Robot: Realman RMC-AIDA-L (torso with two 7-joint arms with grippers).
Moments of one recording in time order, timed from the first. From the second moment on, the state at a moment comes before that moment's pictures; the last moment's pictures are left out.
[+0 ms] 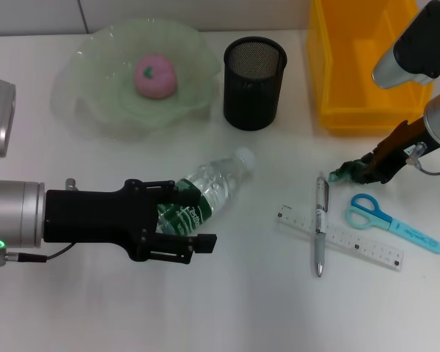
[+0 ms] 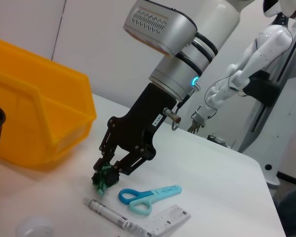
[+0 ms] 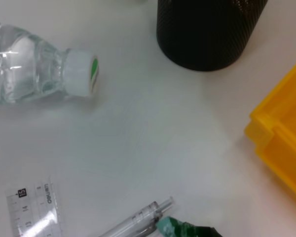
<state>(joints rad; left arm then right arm) -0.37 -2.07 1.12 0.84 1.79 1.63 -1.53 0.67 2.08 -1.21 -1.03 -2.67 -1.34 2.23</state>
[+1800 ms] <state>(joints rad) -0.43 -2.04 1.10 0.85 1.81 1.64 -1.68 0.45 2.00 -0.77 -1.05 -1.87 -1.56 1.84</state>
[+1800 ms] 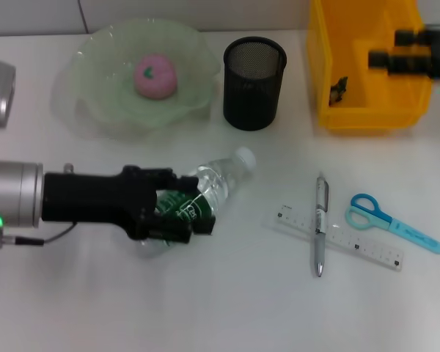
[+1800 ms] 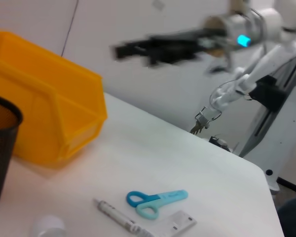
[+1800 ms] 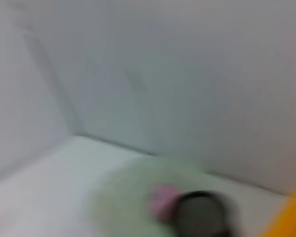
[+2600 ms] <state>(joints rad) -0.77 -2.08 1.30 1.17 2.24 1.49 -2.45 0.23 2.01 -0.56 -0.63 -1.80 -1.88 1.20</state>
